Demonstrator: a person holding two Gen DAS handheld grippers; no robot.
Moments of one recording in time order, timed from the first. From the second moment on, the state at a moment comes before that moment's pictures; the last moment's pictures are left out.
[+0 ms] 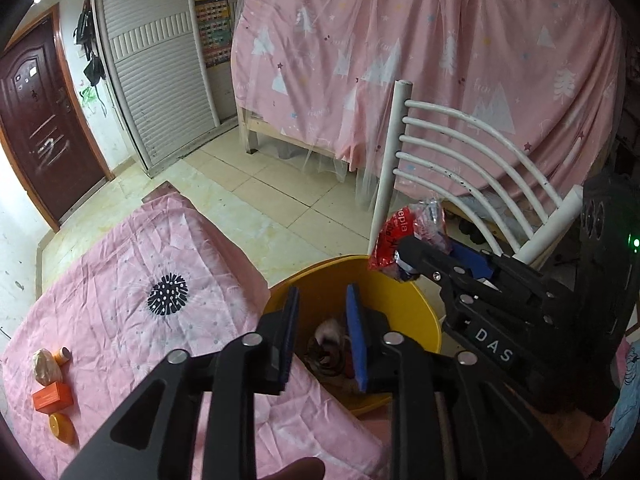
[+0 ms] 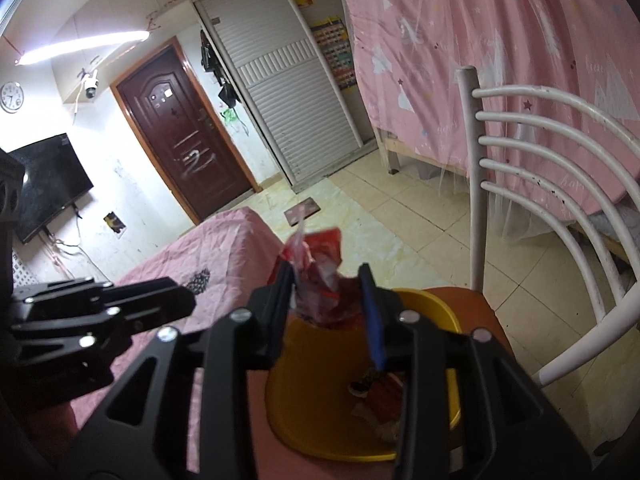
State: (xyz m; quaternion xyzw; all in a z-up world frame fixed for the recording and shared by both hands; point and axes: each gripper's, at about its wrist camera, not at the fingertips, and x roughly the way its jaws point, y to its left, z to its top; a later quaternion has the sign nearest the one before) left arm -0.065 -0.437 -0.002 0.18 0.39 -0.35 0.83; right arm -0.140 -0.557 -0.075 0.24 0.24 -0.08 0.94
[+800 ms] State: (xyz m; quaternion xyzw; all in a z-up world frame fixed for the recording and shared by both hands) left arm -0.047 -0.349 0.043 0.12 0.34 -0.30 0.88; right arm -0.101 -0.495 -0.049 0.19 0.26 -0.04 0.95
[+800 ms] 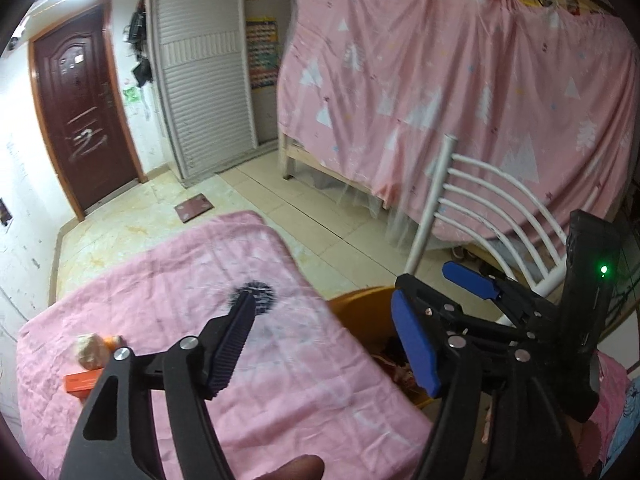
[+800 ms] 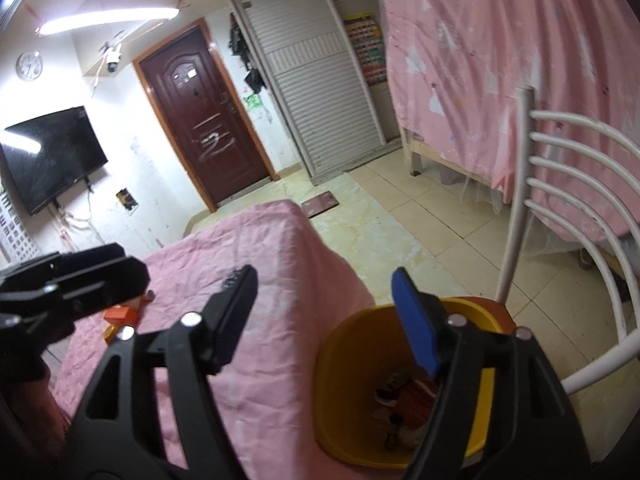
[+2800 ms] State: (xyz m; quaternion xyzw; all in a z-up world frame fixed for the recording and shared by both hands) left arm 0.067 0.000 -0.011 -0.05 0.41 -0.06 0.91; right arm 0.076 -0.179 -0.075 0.01 0.39 0.14 0.91
